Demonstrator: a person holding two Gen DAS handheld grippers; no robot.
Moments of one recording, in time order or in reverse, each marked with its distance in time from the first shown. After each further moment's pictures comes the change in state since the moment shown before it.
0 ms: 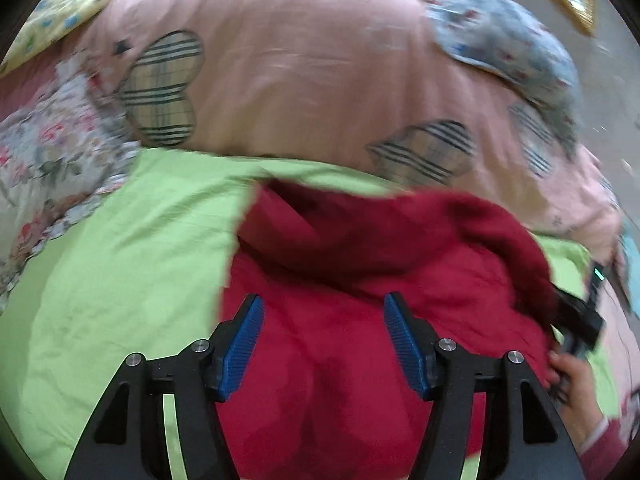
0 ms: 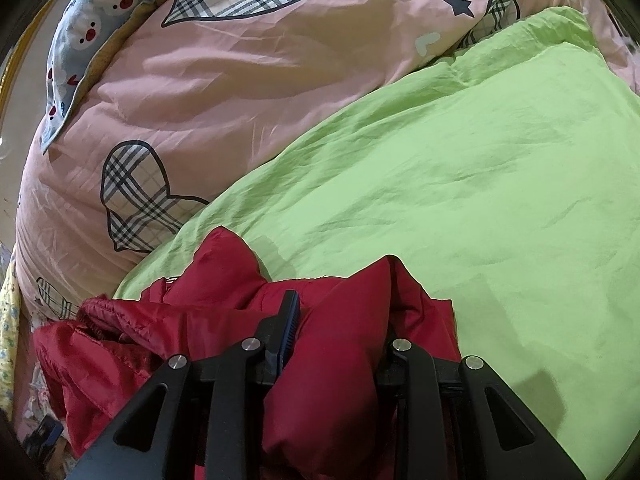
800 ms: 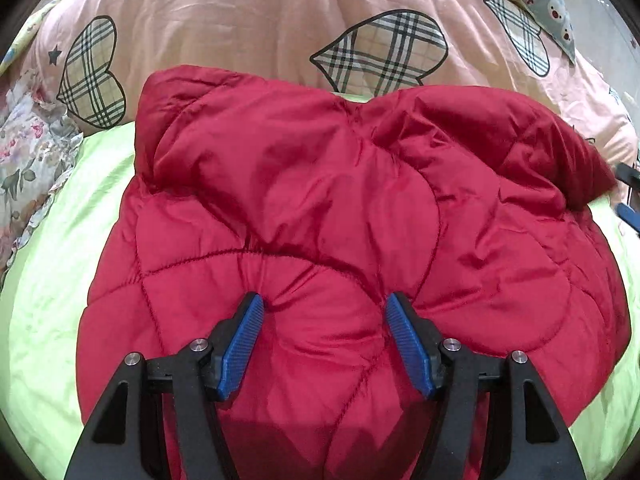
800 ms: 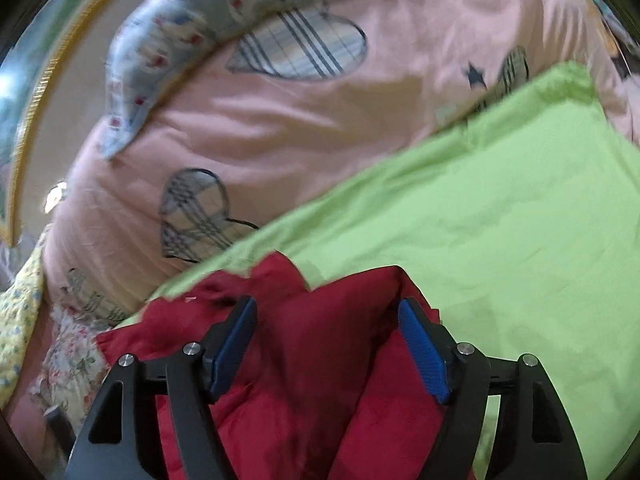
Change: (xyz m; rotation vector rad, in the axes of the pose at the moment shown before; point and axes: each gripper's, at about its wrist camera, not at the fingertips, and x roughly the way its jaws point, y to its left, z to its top) left arm 0.078 -0.063 -0.054 0.144 0.123 0.106; right arm -0.098 0.022 -0.005 -0.126 -0.129 0.088
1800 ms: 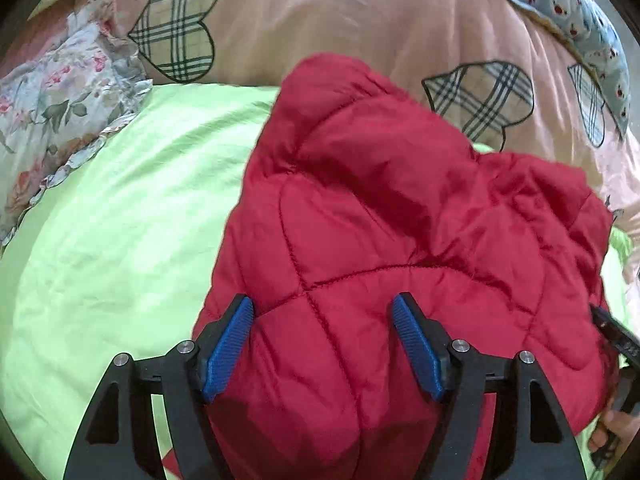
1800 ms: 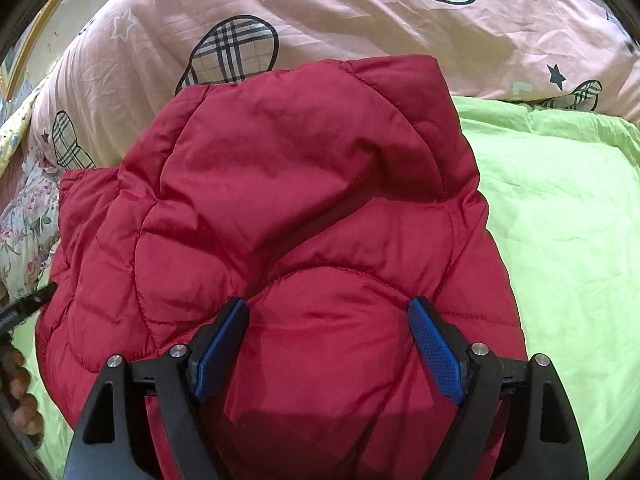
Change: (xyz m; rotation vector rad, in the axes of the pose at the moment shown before) left arm -0.009 0.088 0.008 -0.202 0.011 0.048; right arm 0.064 0.043 -0.063 -0.320 0.265 -0.108
